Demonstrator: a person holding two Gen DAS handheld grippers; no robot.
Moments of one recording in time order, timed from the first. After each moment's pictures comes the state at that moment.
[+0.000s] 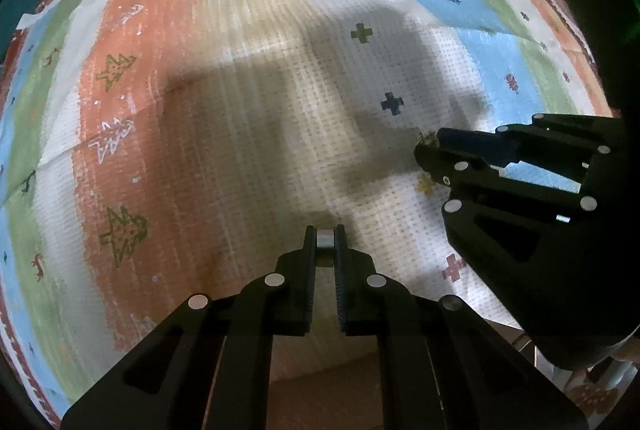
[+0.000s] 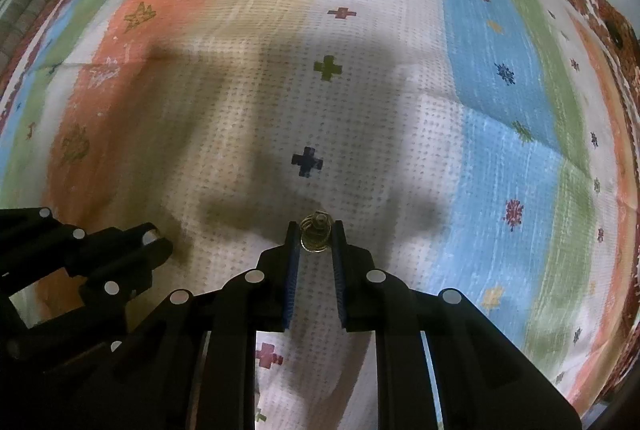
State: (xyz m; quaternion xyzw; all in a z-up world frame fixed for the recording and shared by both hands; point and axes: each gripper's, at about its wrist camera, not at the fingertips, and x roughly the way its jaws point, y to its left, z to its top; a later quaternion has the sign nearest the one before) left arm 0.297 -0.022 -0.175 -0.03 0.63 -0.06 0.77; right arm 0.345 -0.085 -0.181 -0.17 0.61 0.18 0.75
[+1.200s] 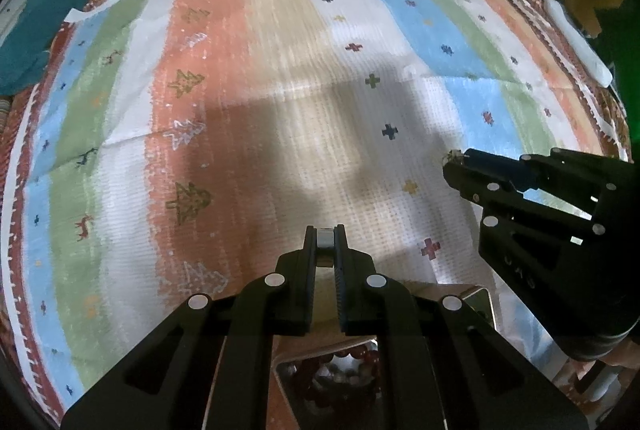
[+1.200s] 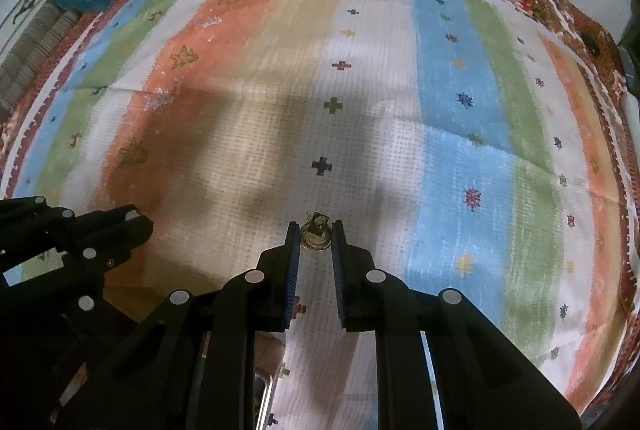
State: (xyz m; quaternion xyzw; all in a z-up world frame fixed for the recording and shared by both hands) left arm 0.254 0.004 -0.109 -0.05 0.58 -0.02 0.81; right arm 0.303 -0.111 -0.114 -0.14 0.55 0.19 0.80
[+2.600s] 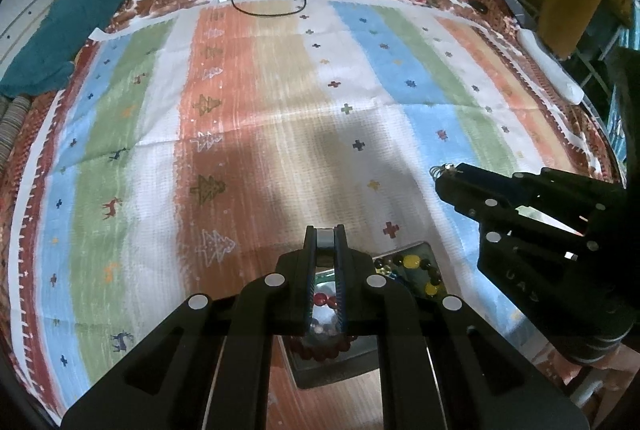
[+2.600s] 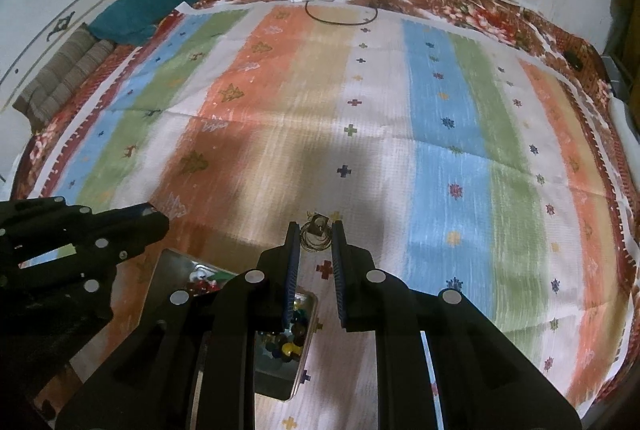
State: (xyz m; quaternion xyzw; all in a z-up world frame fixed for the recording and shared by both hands) left arm 0.187 0.000 -0.056 -0.07 0.51 -0.02 0.86; right arm 0.237 -0.131 -0.059 -0.11 0.48 0.22 0.84
